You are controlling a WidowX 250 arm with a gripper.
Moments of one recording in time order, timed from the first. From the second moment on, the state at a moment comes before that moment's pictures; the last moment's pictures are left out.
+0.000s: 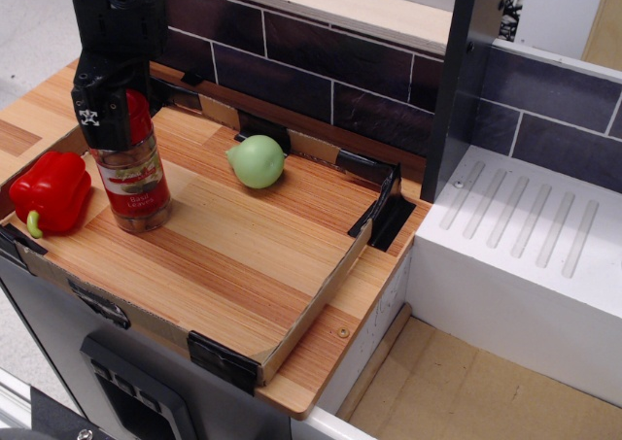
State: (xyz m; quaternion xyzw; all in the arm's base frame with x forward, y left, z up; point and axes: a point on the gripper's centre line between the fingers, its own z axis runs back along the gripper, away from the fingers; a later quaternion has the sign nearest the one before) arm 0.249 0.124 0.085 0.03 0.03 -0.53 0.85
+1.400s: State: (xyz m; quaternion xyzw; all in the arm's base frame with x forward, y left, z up) arm 0.261 0.028 0.029 0.14 0.07 -0.60 0.79
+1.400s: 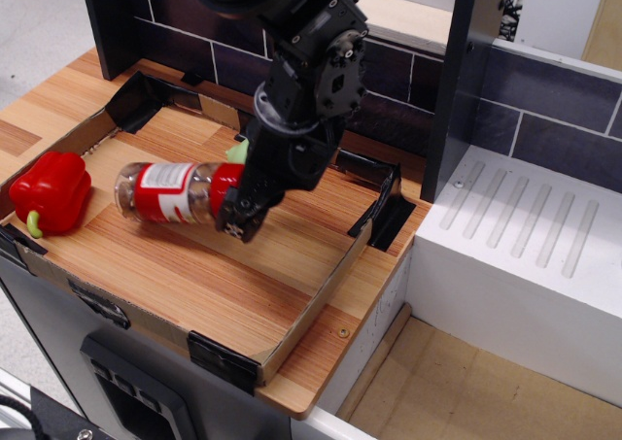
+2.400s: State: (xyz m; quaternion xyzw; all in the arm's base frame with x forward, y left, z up) arm 0.264 0.011 0.040 -0.01 -0.01 -0.51 0.86
